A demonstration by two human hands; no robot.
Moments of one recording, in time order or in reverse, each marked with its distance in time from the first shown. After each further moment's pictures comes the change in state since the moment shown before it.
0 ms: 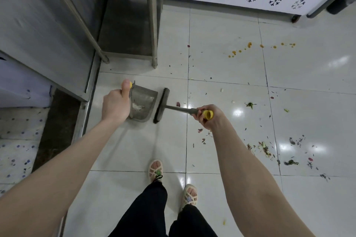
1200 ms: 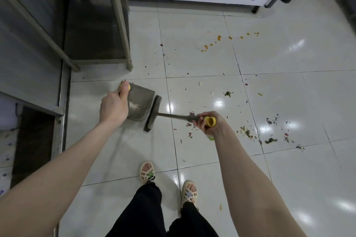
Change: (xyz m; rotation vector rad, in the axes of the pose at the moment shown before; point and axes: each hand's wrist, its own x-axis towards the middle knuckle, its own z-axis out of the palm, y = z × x) left_hand 0.002 0.013 0.036 0.123 -0.155 0.192; right_hand -0.018 0.024 -0.075 0.147 0.049 -0.024
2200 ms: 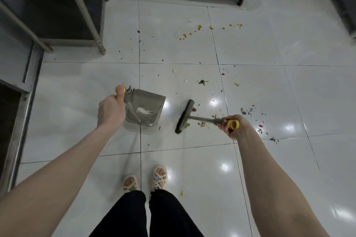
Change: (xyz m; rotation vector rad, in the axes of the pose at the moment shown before) left_hand -0.217 0.161 0.204 -0.065 0.100 -0.090; right_hand -0.055 -0.084 -0.382 -0.034 0.155 -0.087
